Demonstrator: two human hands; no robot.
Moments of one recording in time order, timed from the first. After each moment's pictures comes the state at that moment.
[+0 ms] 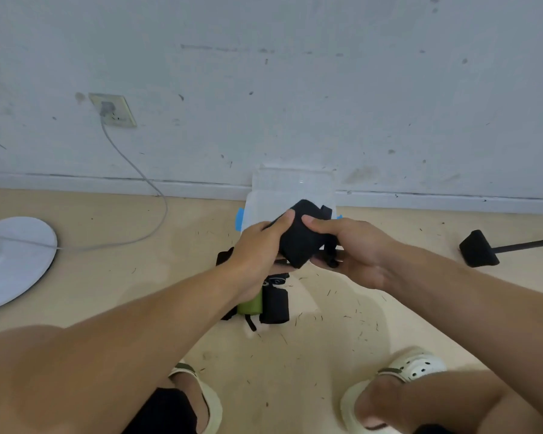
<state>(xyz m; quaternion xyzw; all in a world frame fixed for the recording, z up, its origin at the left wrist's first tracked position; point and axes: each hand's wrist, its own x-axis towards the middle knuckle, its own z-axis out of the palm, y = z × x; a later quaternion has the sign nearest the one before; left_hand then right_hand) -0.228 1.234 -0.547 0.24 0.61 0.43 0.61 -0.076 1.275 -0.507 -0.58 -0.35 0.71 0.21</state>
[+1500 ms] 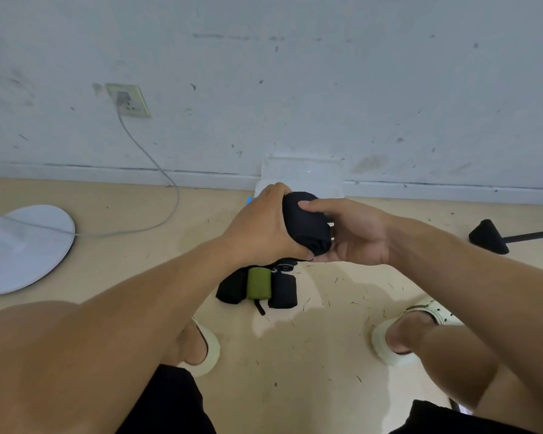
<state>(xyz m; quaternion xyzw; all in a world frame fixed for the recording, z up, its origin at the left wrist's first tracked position) -0.250 1.220 -0.530 0.64 0.68 0.20 0.30 -0.076 1.280 -0.525 -0.51 -0.35 0.78 0.12</state>
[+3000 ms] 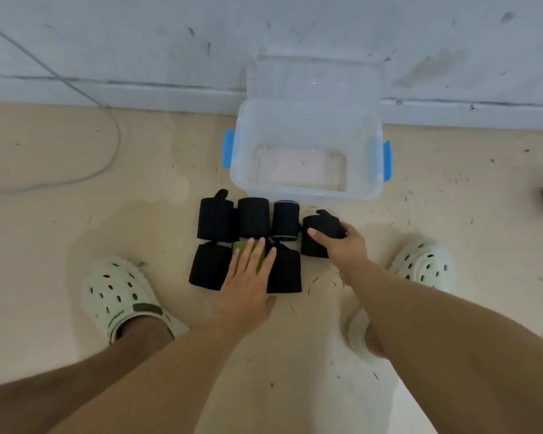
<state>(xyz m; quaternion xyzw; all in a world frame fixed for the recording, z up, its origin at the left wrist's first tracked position) -0.260 1.219 -0.859 0.69 0.66 -0.12 0.26 -0.074 1.343 -0.861 -0.74 -0.34 0.55 0.19</state>
